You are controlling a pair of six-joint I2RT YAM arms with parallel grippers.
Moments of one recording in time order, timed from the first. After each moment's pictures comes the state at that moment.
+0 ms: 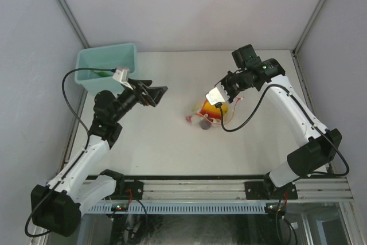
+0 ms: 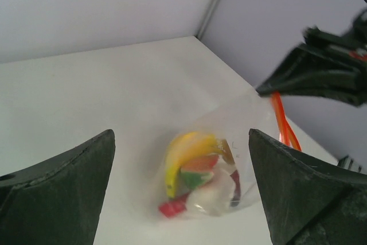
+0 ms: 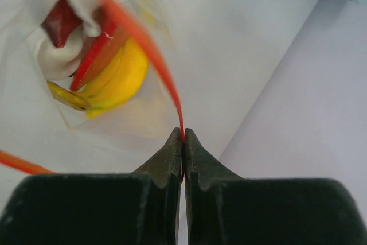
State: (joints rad) left arm -0.33 0.93 0.67 0.38 0.41 -0.42; right arm 0.45 1.53 1.65 -1.19 -0.53 -1.81
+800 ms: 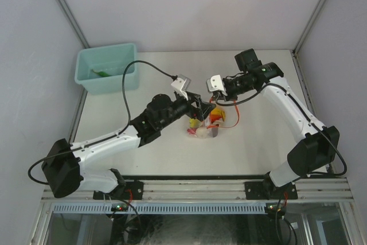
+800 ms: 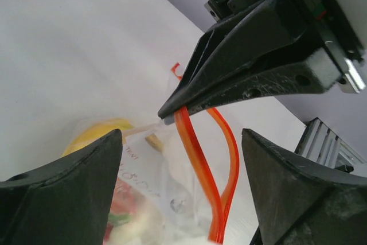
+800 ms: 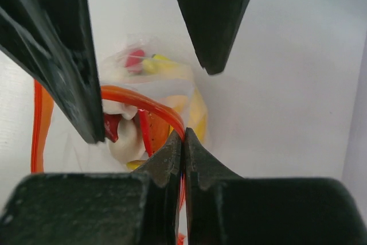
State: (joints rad) left arm -0.90 1.28 0.85 0.38 0.00 -0.40; right arm 0.38 1.53 1.53 -1.09 -0.83 -1.38
